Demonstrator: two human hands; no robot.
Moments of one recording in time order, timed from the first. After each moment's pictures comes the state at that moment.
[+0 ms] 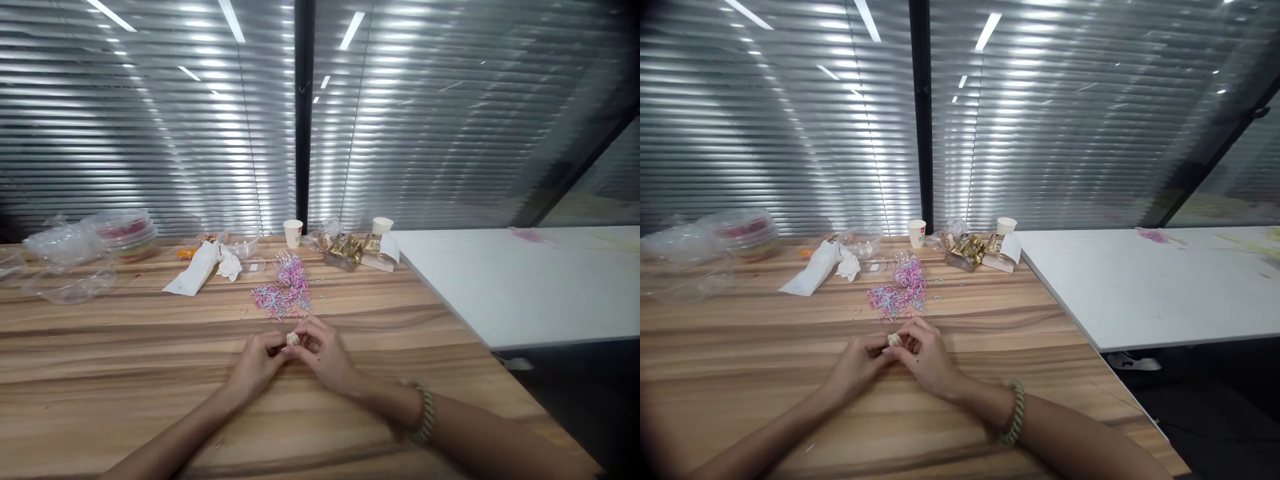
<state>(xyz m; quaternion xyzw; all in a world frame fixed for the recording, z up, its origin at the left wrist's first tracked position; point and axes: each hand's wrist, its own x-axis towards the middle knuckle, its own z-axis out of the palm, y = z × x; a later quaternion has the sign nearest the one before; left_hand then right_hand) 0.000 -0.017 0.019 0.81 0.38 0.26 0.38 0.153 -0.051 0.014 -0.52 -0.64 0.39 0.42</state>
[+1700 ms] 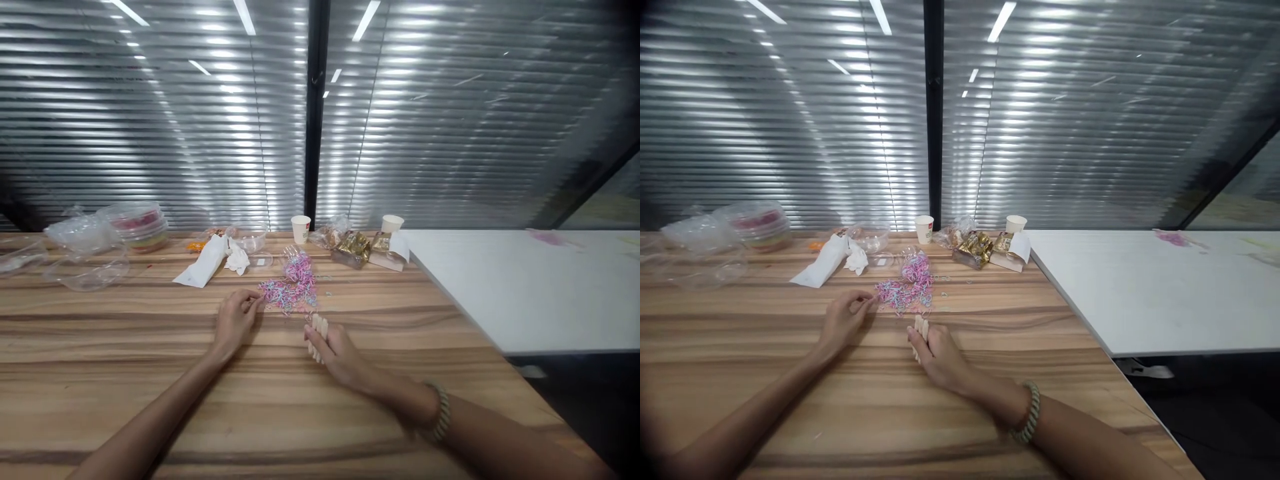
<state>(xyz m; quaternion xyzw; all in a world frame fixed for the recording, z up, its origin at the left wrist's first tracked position) -0.042 0.046 0.005 0.78 0.51 0.36 0.07 0.168 -0.052 0.006 -0.55 -0.69 0.36 0.32</state>
